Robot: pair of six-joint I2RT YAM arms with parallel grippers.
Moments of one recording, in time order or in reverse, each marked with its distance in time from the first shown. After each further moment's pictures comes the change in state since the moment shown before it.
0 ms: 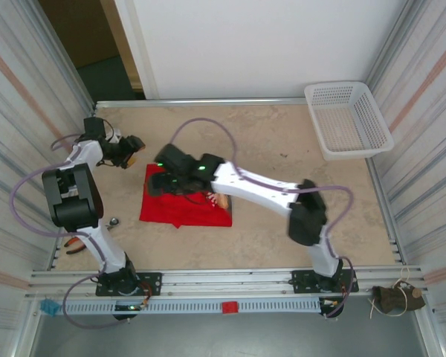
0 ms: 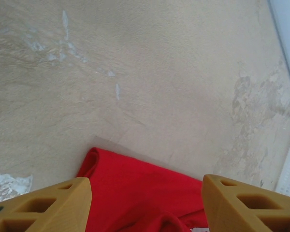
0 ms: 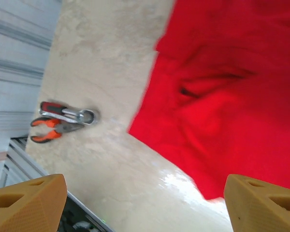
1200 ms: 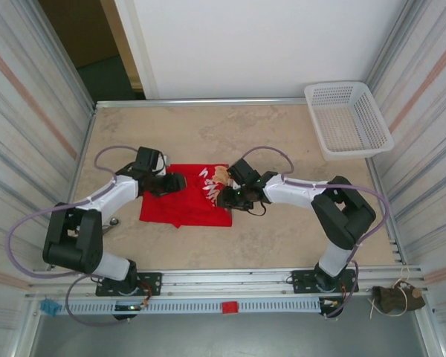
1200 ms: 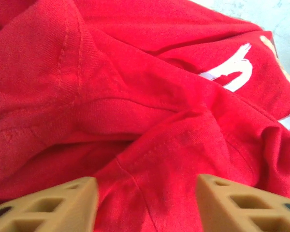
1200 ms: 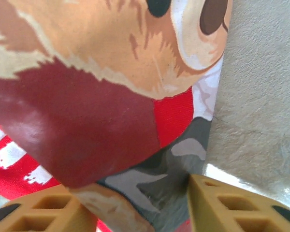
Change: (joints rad) left arm -0.485 -0.359 -0.466 0.128 -0.254 0.075; right arm -0.305 -0.209 -0.803 0.389 -0.245 -0.042
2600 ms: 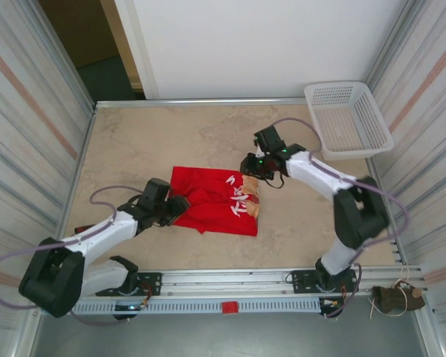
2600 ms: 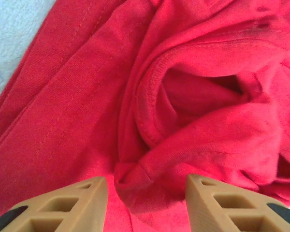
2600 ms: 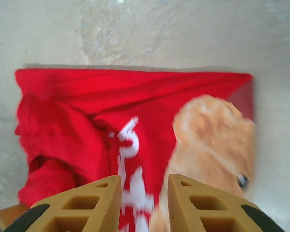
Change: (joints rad) left arm -0.238 -0.293 -0.348 0.161 -0.171 -0.661; right arm -0.265 -0.017 0.206 -0.180 -0.002 -0.130
